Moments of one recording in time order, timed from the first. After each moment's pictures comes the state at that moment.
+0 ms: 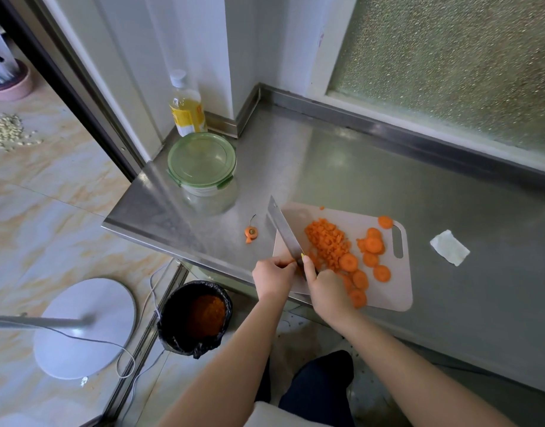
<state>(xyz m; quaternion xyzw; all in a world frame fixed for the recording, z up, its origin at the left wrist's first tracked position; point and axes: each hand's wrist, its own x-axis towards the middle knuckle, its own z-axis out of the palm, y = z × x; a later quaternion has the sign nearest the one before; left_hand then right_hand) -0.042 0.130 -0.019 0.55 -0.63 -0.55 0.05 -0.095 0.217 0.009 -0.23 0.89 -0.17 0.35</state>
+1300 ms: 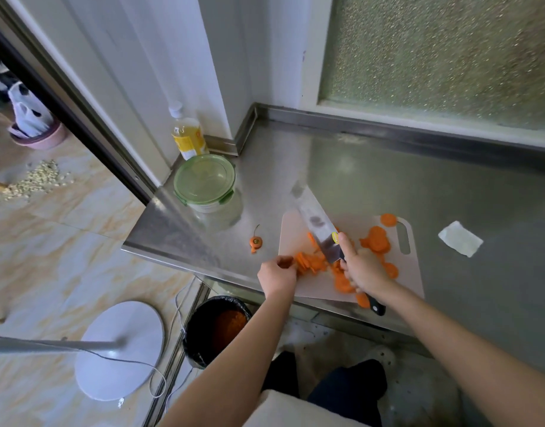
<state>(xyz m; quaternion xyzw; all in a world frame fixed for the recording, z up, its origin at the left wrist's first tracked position) -0.052 0.128 -0.015 0.58 -0.63 -0.51 0.07 -0.158 0.233 0.019 -0.11 0.85 -0.38 0.35</state>
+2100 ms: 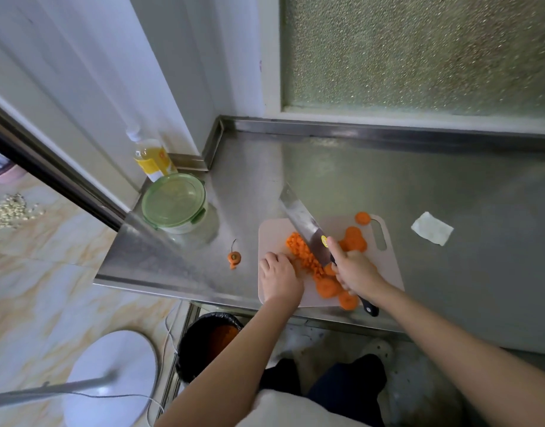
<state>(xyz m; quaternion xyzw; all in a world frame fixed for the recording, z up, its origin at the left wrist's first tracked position) -0.085 0.143 -0.025 0.39 -0.88 -0.24 -0.08 -0.171 0.250 0.025 -0.06 0.85 -0.37 0.36</state>
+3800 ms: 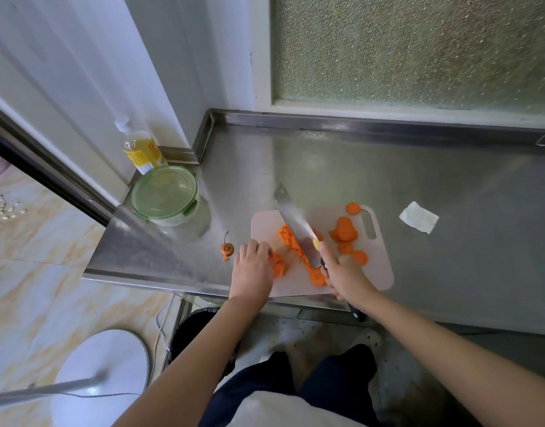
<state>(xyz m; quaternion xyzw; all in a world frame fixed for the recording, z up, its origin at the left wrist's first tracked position) -0.046 0.112 -0.011 0.25 -0.95 -0.16 0.02 -0.139 0.264 0.021 -0.07 0.82 -0.43 0.36</state>
